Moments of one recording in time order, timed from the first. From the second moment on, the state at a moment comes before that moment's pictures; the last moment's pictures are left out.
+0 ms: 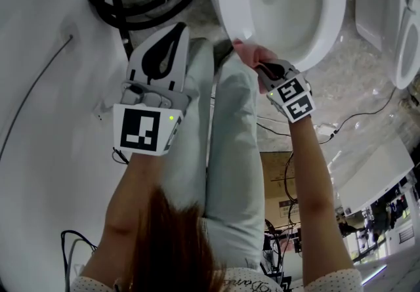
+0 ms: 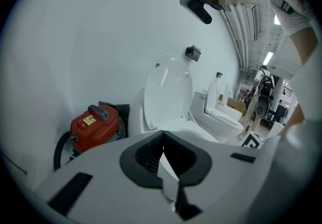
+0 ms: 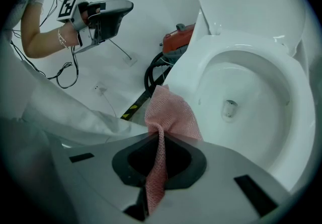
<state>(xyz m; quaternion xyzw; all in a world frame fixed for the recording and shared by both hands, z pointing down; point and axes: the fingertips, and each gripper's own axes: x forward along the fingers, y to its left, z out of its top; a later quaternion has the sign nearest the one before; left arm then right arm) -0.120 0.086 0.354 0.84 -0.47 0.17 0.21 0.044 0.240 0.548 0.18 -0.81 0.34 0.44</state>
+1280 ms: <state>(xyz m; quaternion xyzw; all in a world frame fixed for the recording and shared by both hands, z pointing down) -0.122 0.061 0.361 0.82 -0.51 0.17 0.22 0.001 0.196 0.545 0.00 -0.88 0.23 0.43</state>
